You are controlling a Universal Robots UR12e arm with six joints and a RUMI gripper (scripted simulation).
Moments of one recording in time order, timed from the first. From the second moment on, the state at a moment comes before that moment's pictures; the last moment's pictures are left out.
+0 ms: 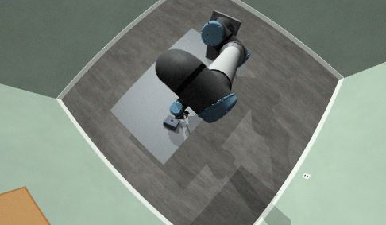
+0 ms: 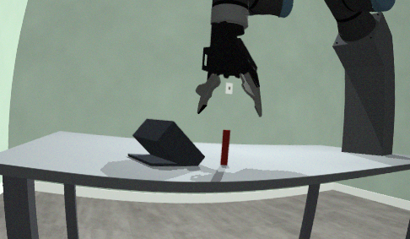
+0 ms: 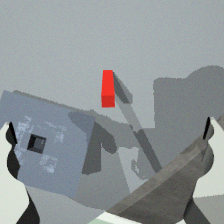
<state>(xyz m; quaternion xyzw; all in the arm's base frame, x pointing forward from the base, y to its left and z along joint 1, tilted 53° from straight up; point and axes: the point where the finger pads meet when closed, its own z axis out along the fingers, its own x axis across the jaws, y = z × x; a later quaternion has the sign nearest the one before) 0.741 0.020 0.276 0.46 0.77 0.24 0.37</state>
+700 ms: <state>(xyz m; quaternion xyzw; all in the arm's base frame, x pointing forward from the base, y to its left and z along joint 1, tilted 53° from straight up) 0.764 0.020 0.259 0.46 0.77 0.24 0.37</state>
